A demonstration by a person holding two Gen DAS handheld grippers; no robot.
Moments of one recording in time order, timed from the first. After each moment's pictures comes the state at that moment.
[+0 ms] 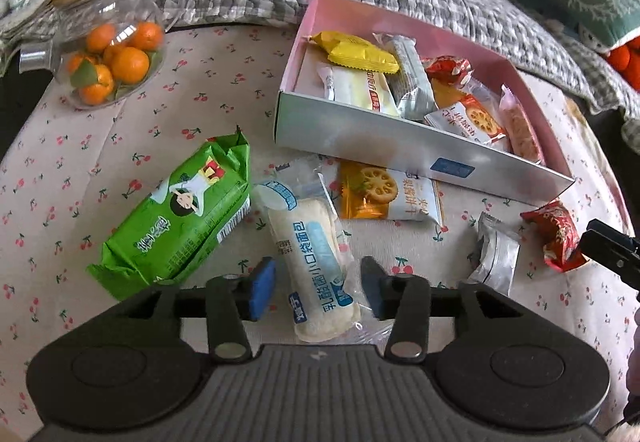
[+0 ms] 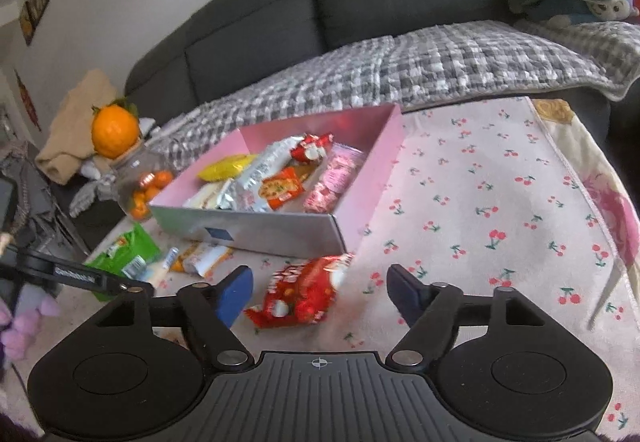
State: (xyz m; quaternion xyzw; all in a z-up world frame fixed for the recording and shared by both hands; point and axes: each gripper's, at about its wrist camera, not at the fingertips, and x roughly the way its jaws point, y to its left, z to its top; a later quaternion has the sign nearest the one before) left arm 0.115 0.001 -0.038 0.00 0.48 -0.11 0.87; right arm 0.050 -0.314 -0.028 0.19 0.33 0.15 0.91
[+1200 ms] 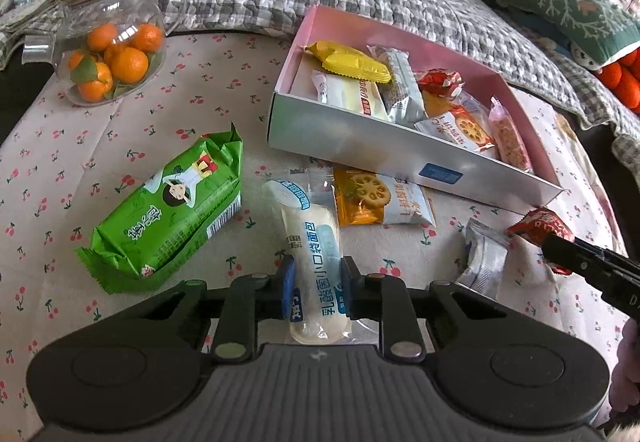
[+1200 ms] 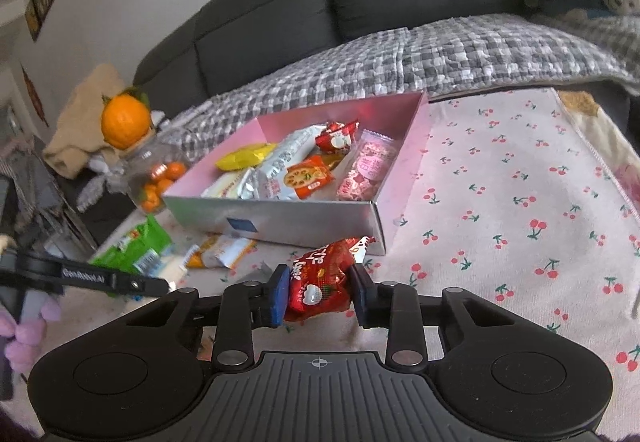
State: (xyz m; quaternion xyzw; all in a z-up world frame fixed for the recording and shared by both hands) left arm 0.105 0.003 -0.037 -0.02 0.46 -0.12 0.88; right arm 0.056 -0.295 -0.031 0.20 0.34 0.16 0.91
